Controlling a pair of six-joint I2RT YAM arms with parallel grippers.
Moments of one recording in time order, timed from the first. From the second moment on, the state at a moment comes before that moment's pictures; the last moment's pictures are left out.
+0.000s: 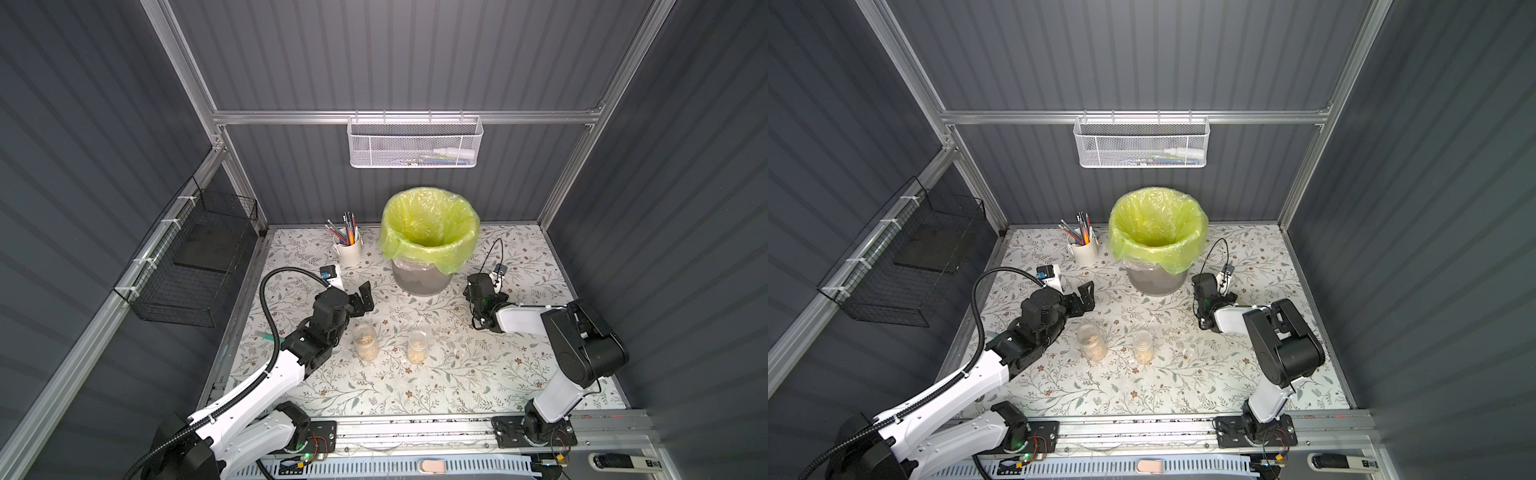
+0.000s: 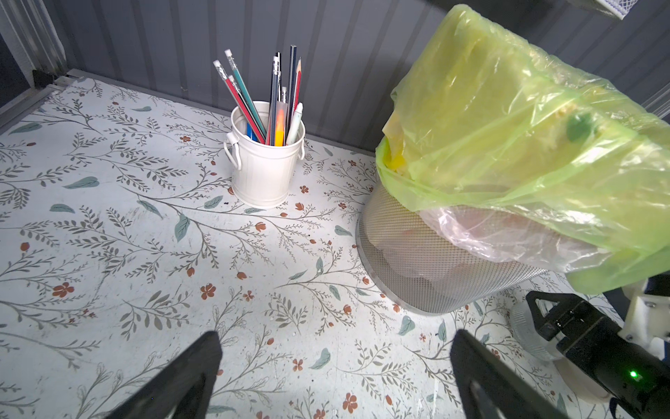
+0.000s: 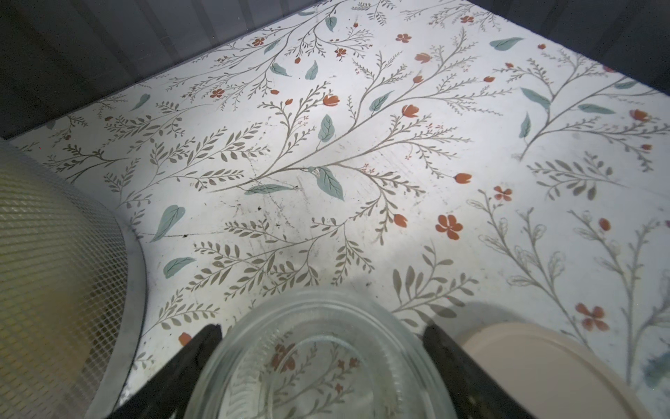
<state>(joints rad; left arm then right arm) -0.64 1.00 0.63 -0.01 -0.37 -0.50 0.37 1.71 0.70 0.30 0.63 0.63</state>
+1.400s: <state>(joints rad) -0.64 1.00 0.71 -0.24 -0.54 -0.53 0.43 1.12 0.64 -0.13 0.48 0.56</state>
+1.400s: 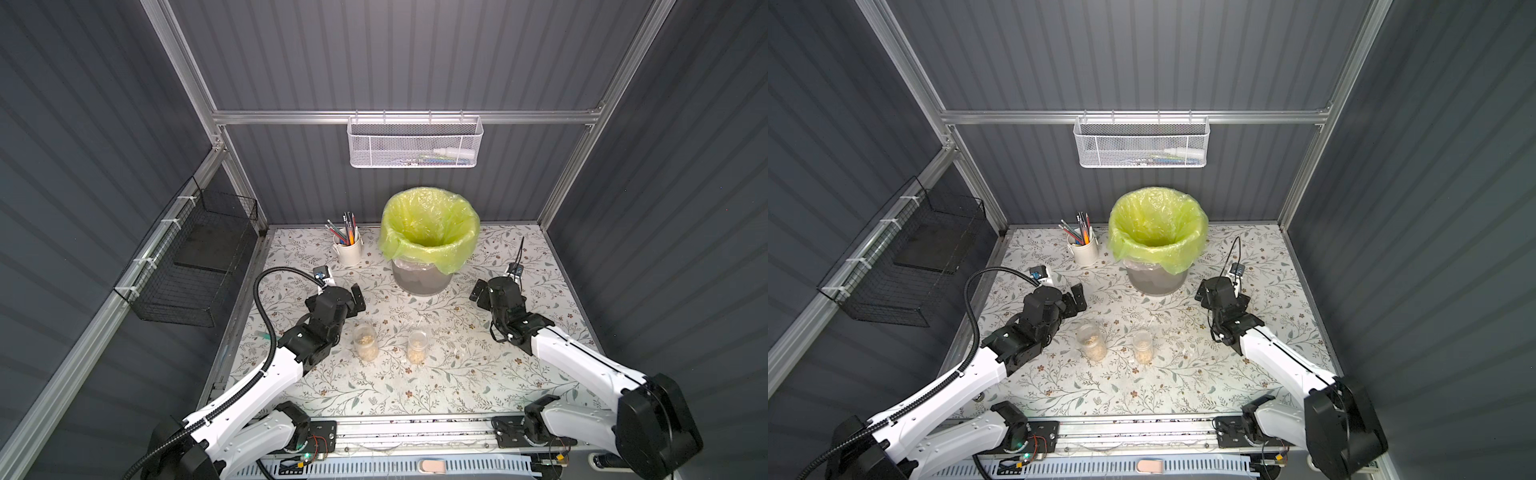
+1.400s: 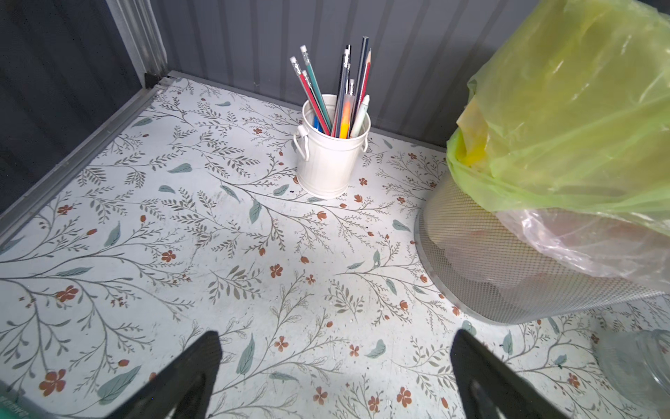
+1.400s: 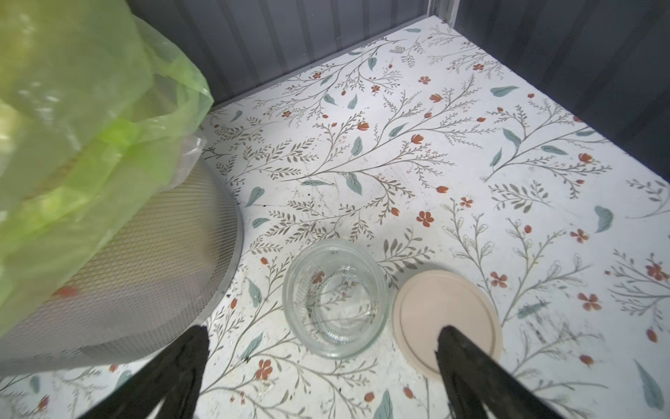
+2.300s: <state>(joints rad) -0.64 1.04 0.94 -0.37 -0.32 -0.23 0.77 1.09 0.99 -0.75 -0.02 0.46</state>
